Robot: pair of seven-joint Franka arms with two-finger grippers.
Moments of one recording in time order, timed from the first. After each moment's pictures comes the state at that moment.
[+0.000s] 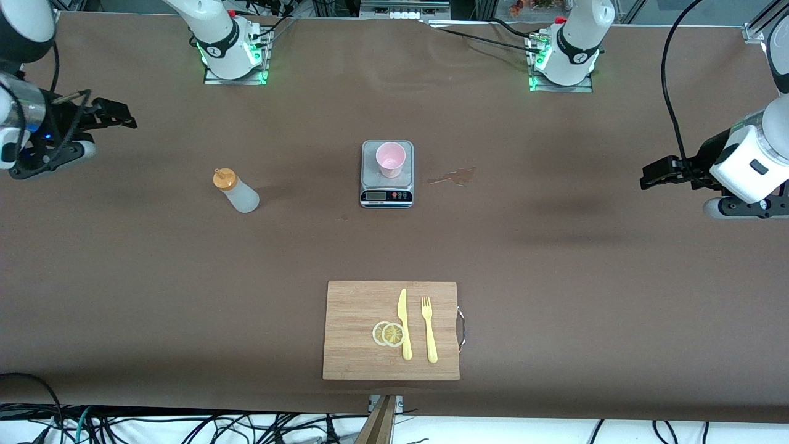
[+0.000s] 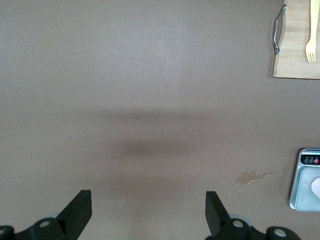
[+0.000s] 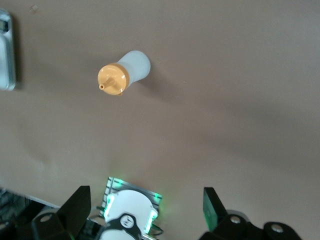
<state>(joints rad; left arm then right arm) -0.03 0.19 -0.01 -1.45 -0.05 1.51 -0.09 0.09 0.01 -0.10 -1.74 0.02 1.43 -0.29</state>
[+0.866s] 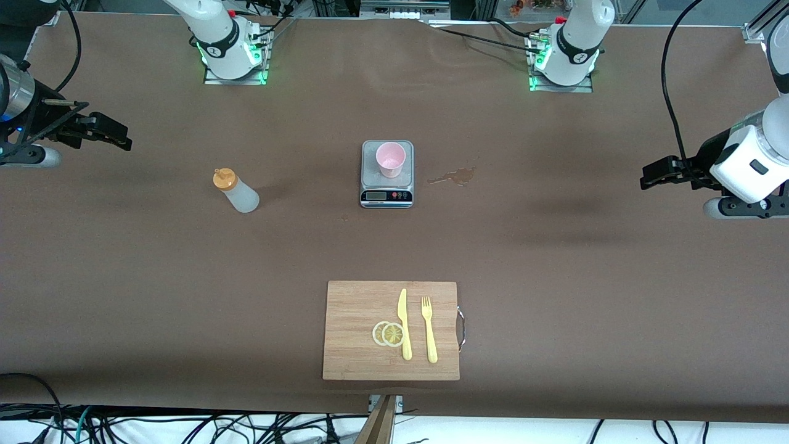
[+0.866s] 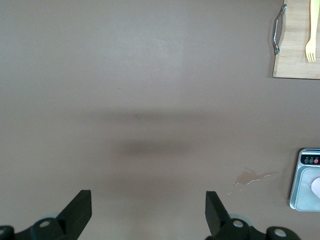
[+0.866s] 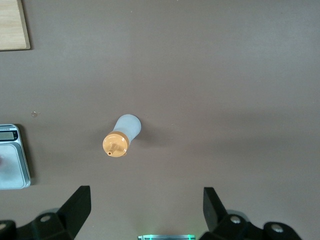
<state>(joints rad) -0.03 0.19 -0.01 -1.45 -0.05 1.51 -0.09 0.08 -0.01 -0.06 -1.68 0.02 1.56 0.07</state>
